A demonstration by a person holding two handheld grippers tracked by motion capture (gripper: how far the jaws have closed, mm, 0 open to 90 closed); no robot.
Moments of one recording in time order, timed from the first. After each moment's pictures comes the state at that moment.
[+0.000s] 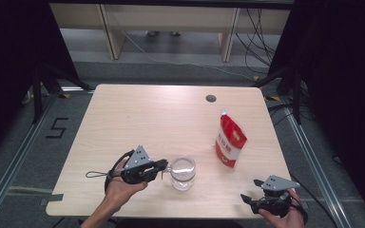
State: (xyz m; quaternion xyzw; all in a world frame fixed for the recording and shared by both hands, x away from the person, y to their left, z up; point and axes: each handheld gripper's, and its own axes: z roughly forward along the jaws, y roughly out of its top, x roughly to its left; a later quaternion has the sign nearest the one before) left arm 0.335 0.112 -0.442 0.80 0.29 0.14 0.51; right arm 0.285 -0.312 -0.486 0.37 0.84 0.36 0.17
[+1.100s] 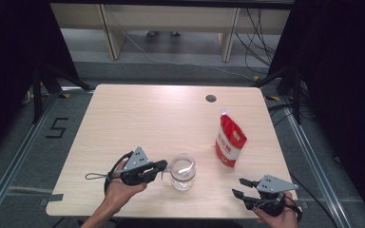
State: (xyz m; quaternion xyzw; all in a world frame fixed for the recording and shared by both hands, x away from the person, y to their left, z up) left arm 0.332 0.114 -0.446 0.79 0.30 0.14 0.51; right arm 0.283 -0.289 -0.473 0.30 0.82 0.45 0.17
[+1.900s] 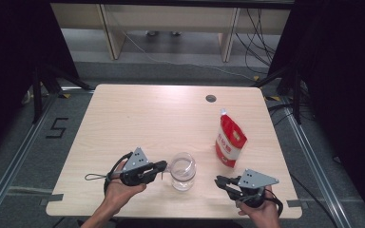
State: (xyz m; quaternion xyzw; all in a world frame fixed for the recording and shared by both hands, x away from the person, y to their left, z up) left arm 0.332 0.115 -0.447 0.79 0.29 0.14 0.51; right arm 0.298 -0.238 -0.465 0.24 0.82 0.49 0.17
